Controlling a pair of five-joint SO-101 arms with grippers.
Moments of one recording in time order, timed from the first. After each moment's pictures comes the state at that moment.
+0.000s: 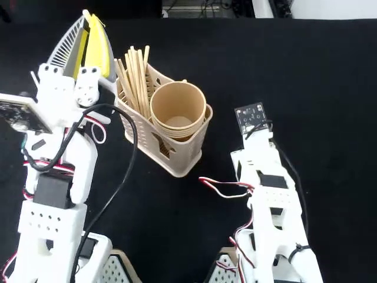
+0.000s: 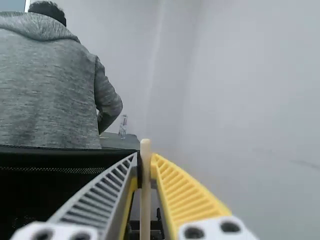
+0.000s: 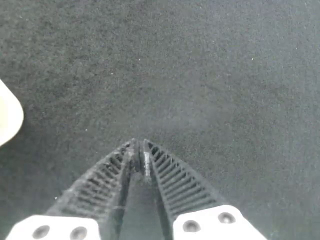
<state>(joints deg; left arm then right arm) 5.8 -58.2 39.6 4.2 8.3 5.6 -41.2 77.2 22.8 20.1</state>
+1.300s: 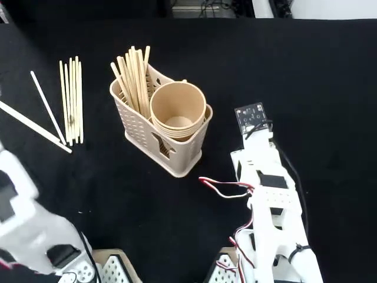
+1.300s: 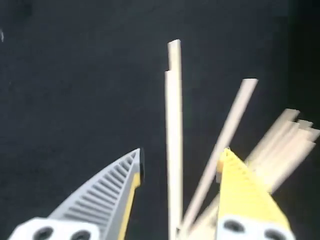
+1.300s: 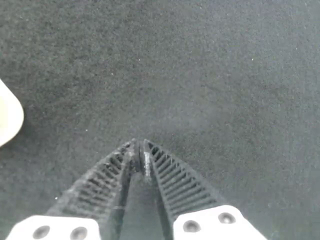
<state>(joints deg) -45.2 16.1 -19.7 68.8 21.7 5.6 -41.2 77.2 22.8 20.1</state>
